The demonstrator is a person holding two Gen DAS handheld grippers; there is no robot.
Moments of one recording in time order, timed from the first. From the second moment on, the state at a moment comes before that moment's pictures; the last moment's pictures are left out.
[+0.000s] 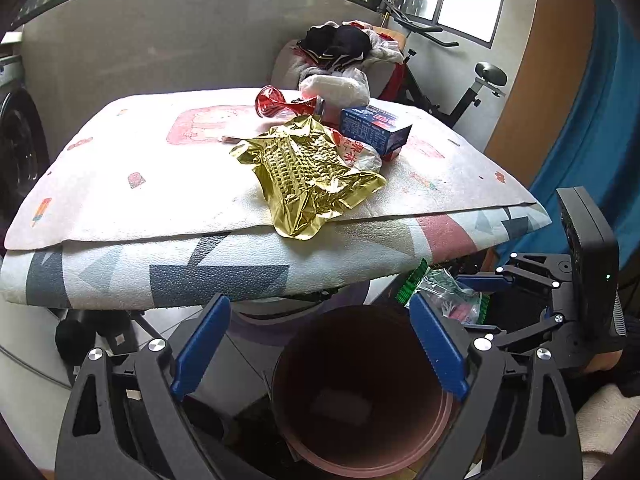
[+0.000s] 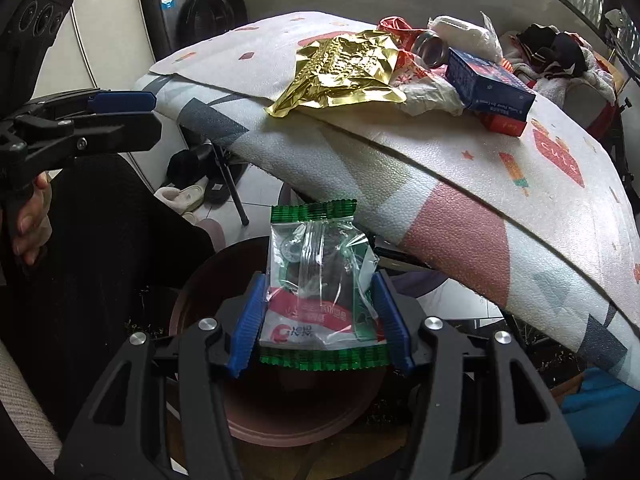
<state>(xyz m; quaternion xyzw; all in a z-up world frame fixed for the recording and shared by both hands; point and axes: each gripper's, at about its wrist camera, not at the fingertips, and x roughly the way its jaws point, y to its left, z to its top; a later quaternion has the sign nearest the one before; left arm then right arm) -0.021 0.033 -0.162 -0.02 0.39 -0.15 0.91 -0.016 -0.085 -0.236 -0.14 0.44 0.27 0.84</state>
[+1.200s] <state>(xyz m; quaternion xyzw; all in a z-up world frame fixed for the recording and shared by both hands) -0.019 0.039 -0.166 -0.03 0.39 -0.13 0.91 -0.009 -0.102 -0.229 -0.12 0.43 0.22 0.87</state>
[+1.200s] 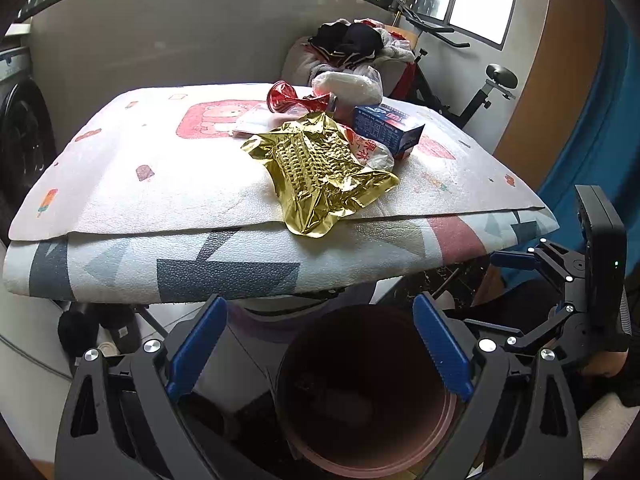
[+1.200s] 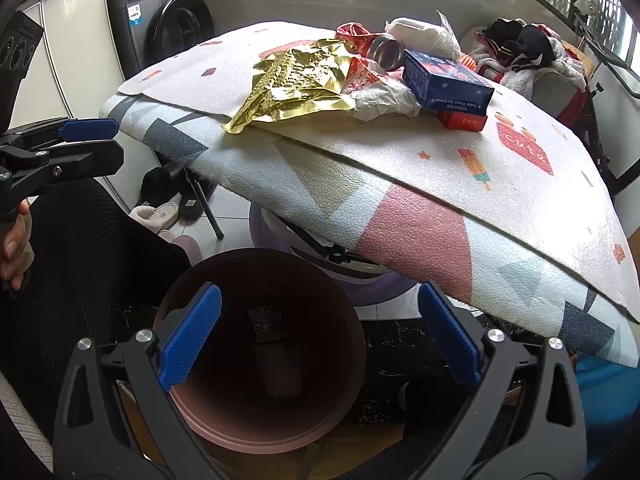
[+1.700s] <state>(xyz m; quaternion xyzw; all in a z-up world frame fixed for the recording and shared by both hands) 0.003 0.050 -0.153 -0.07 0.39 -0.12 0.91 0.012 -0.138 -0.199 -0.05 0.39 0.20 0.90</state>
